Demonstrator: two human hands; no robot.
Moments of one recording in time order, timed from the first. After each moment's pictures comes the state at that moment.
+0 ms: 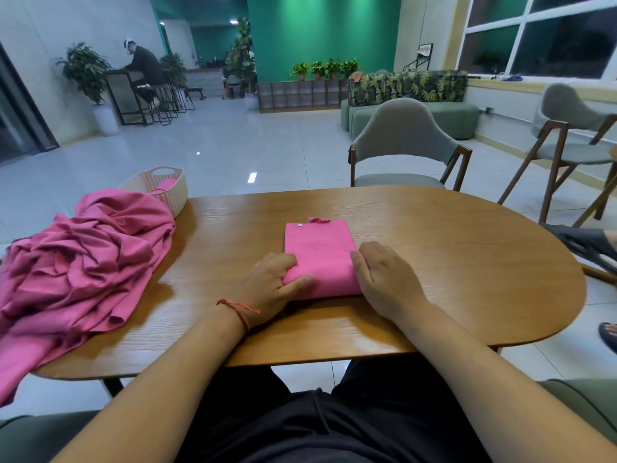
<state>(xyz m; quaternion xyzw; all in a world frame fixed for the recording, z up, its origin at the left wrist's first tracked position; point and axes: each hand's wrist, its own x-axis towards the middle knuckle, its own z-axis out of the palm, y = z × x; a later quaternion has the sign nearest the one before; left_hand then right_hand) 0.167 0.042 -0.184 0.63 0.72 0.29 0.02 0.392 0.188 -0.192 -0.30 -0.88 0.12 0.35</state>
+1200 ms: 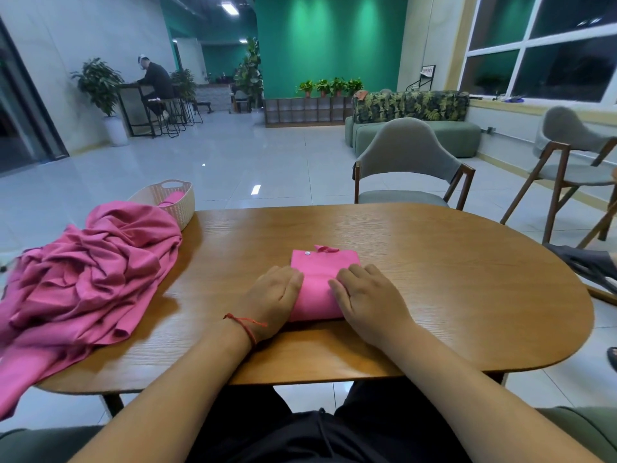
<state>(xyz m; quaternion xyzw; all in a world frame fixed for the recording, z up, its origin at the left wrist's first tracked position) 0.164 0.047 -0.185 0.63 0.71 0.32 0.01 0.366 0.169 -0.195 -0.25 -0.91 -0.02 0.34</state>
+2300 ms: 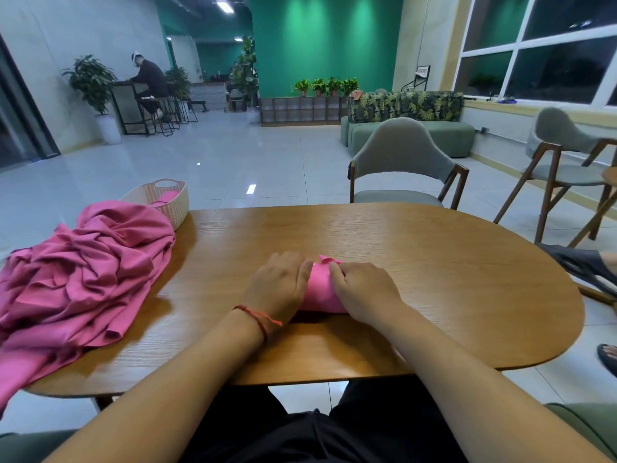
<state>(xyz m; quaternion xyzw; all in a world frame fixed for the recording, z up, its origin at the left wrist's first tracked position) 0.183 0.072 -0.175 0.60 0.72 0.32 -0.13 0.354 0.174 -0.161 -0.36 -0.90 0.10 0.21</state>
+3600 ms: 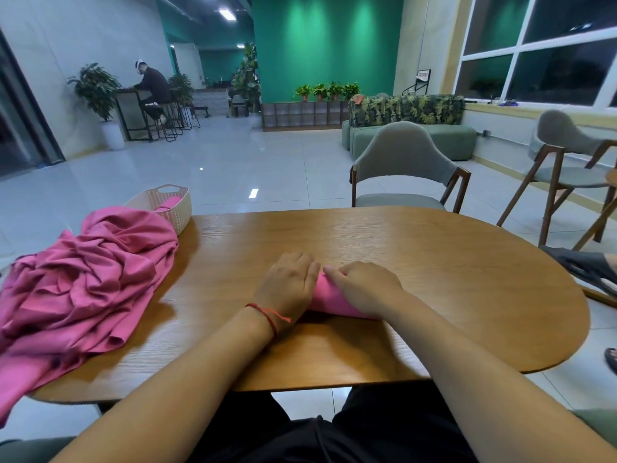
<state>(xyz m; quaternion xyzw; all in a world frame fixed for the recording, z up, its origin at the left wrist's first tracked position) 0.184 0.089 -0.175 0.62 0.70 0.34 -0.12 0.347 0.194 -0.149 -0.38 -0.90 0.16 0.10</state>
